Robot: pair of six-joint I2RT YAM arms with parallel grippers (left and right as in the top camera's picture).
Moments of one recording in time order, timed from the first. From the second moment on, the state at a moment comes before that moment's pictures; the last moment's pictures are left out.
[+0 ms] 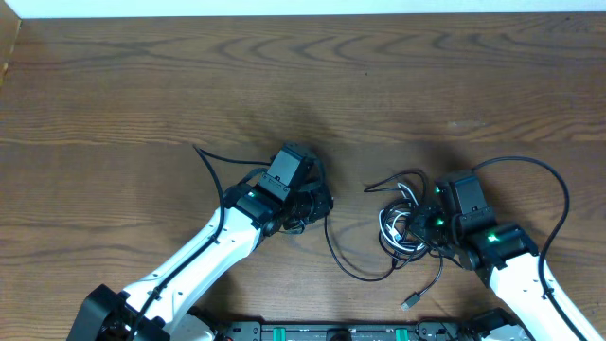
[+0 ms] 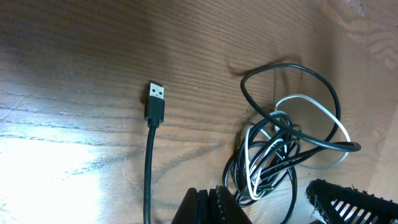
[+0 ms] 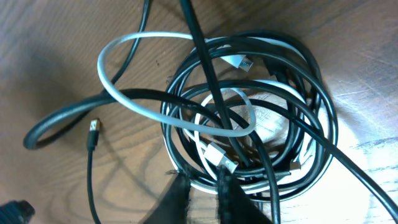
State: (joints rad) left arm -0.60 1.40 0.82 -0.45 0.33 -1.01; right arm 0.35 1.06 0.59 -0.65 -0.17 1.00
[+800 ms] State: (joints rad) left arm -0.60 1.40 0.82 -0.45 0.03 -1.01; right arm 0.35 1.06 0.59 -0.64 -0.15 1.01
